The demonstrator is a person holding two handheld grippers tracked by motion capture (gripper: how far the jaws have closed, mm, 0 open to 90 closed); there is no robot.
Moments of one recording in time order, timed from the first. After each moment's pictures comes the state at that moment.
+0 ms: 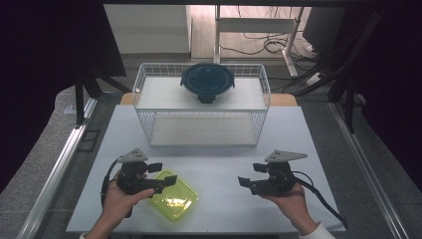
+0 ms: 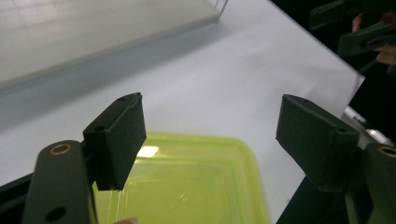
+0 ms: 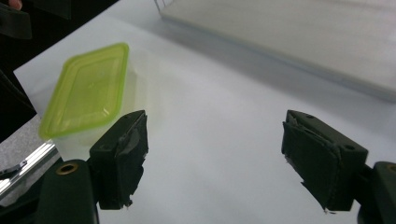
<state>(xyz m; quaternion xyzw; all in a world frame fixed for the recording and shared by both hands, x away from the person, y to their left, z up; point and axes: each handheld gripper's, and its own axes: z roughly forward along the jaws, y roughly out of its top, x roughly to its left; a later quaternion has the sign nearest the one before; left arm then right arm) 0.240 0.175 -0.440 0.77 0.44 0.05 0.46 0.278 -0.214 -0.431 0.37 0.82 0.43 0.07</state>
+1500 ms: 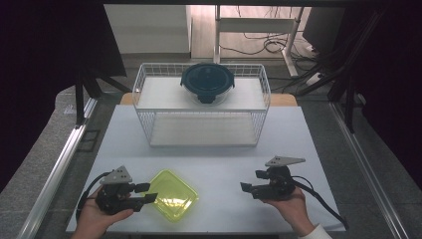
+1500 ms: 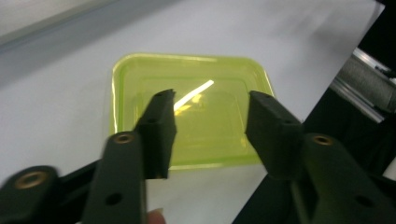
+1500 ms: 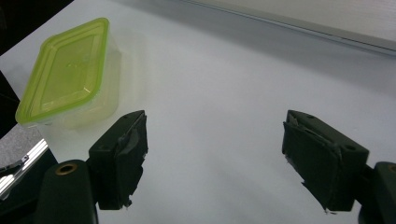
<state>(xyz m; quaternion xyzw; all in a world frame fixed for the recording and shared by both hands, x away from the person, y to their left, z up) 0.198 0.211 -0.451 0.82 0.40 0.05 0.40 0.279 -0.222 -0.453 0.40 0.82 0.41 0.05</state>
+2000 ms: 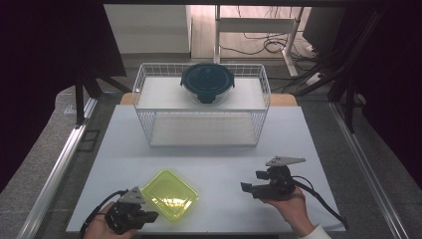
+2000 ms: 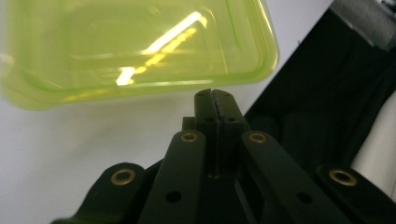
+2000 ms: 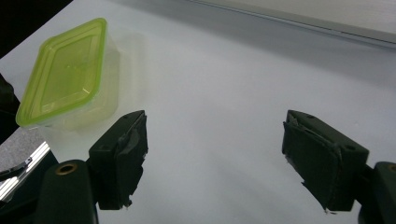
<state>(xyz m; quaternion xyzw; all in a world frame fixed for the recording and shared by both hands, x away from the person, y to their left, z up) 0.178 0.185 -0.486 0.87 0.38 -0.01 0.31 0.279 -0.223 -0.454 0.41 0.82 0.40 0.04</state>
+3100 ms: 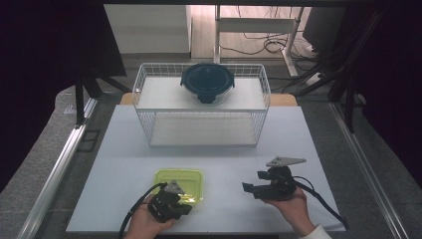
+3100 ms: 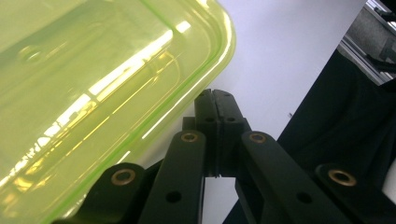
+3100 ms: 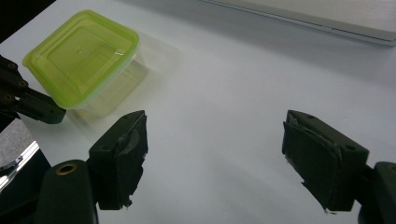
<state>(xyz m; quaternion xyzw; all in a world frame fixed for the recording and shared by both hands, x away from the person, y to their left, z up) 0.218 0.103 -0.503 0.87 0.37 -0.02 0.31 0.280 -0.226 -0.457 0.41 0.82 0.39 0.05</state>
